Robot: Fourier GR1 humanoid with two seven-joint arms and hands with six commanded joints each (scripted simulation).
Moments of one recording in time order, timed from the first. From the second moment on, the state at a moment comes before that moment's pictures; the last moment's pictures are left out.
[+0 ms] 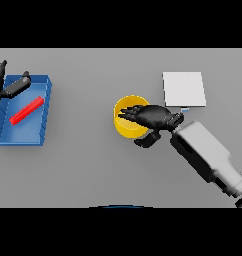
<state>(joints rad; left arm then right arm) -0.61 0.88 -0.62 -1.20 0.24 0.27 0.52 -0.63 -0.34 0.61 -1.16 0.78 0.44 -0.19</state>
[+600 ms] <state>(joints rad) -0.60 0.89 -0.61 -1.20 0.24 0.28 0.51 -0.66 -0.34 0.66 -1.15 0.81 0.51 -0.16</state>
